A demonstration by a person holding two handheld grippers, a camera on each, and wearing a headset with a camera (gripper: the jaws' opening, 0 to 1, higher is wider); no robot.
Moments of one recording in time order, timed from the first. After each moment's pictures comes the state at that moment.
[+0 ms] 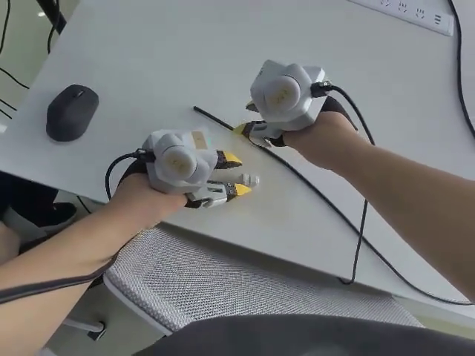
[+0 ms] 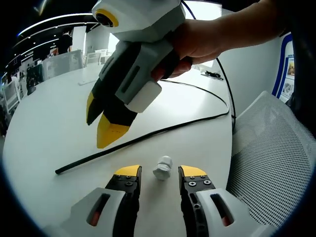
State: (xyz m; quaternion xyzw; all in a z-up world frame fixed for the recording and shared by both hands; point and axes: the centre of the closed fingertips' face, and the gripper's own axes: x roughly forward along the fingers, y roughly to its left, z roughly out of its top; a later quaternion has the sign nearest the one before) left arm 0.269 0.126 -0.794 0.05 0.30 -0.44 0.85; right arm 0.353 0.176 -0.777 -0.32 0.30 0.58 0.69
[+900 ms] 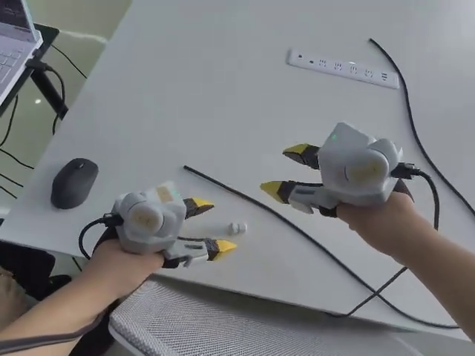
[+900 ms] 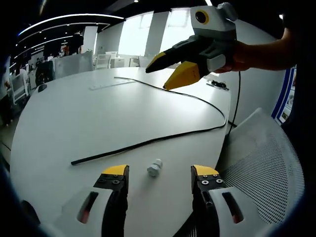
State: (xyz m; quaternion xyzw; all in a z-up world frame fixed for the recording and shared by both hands) left arm 0.250 0.146 -0.758 0.02 0.30 -0.40 0.86; right arm 0.324 0.096 -0.671 -0.22 0.25 0.52 0.78
